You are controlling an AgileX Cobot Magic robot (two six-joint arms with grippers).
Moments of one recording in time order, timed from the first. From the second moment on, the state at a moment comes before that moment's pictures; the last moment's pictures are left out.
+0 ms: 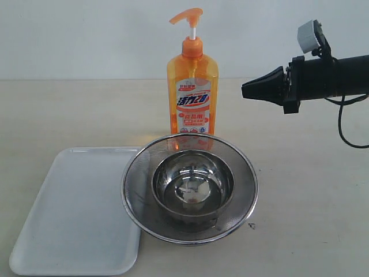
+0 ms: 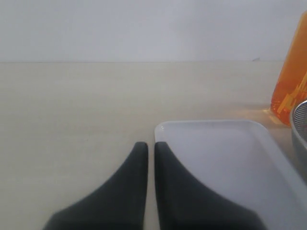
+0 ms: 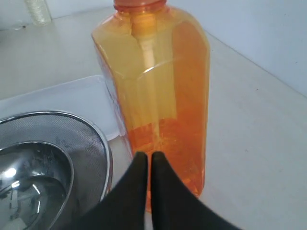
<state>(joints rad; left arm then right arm) -0.02 0.00 0.00 -0.06 0.31 0.02 -0.05 2.04 -1.25 1.49 1.21 -2.12</state>
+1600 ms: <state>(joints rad) -0.02 0.00 0.00 -0.06 0.31 0.02 0.18 2.25 -1.64 1.40 1.10 -2.12</state>
